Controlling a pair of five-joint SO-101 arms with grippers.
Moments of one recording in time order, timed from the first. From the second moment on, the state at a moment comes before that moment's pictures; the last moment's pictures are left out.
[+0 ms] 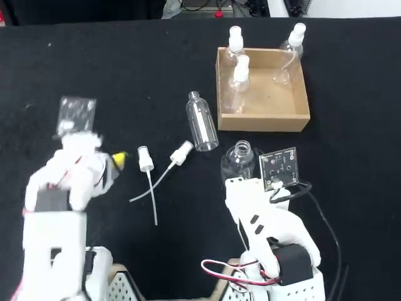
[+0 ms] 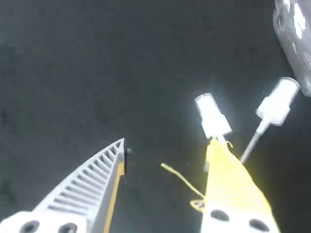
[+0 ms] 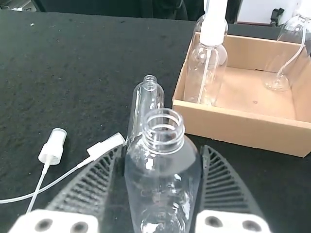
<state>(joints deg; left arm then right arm) -8.0 -58.0 54.0 61.6 -9.3 -13.1 -102.8 78.0 61.1 -2.2</state>
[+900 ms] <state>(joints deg) 0.3 4.8 21.8 64.1 5.9 -13.1 -102.8 78.0 62.0 -2.2</state>
